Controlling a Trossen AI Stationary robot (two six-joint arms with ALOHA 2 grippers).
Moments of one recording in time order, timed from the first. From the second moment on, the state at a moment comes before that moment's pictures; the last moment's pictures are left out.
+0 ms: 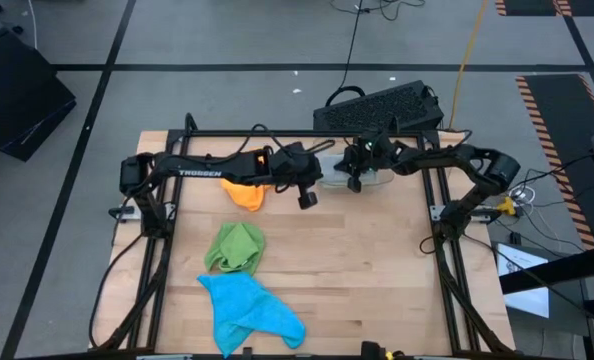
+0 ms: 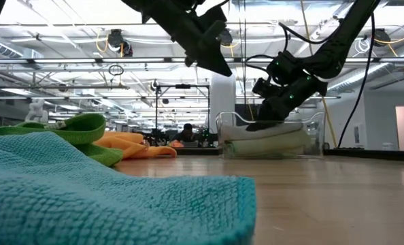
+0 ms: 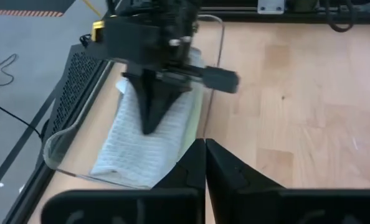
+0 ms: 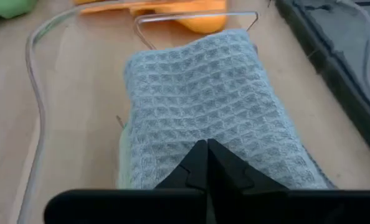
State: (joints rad) left arm 0.17 1.78 1.42 -0.26 -0.12 0.07; right arm -0.69 1.60 0.66 0.27 -0.41 -0.35
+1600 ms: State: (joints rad) left arm 0.00 1.78 1.42 -0.42 -0.29 -0.02; right arm -0.77 1.26 0.69 -0.13 -0.05 -0.30
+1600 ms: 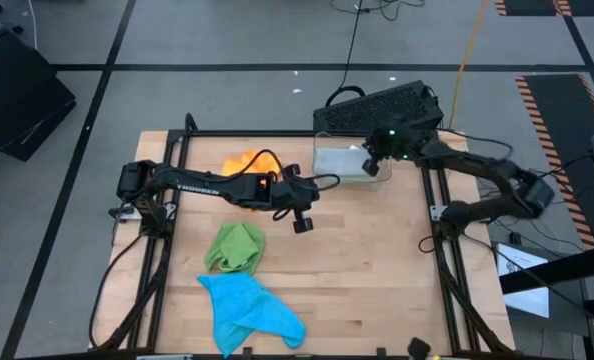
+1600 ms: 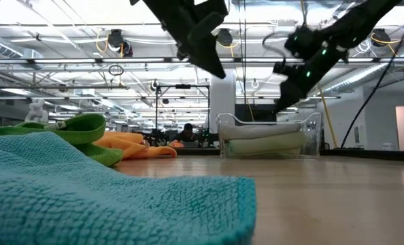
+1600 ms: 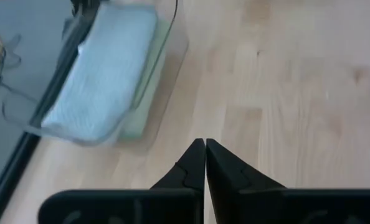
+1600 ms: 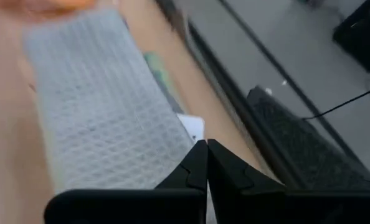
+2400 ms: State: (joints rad) left arm -0.34 1.78 1.27 -0.78 -0.32 -0.57; right arm 0.09 0.83 0.51 -0.22 0.10 0.07
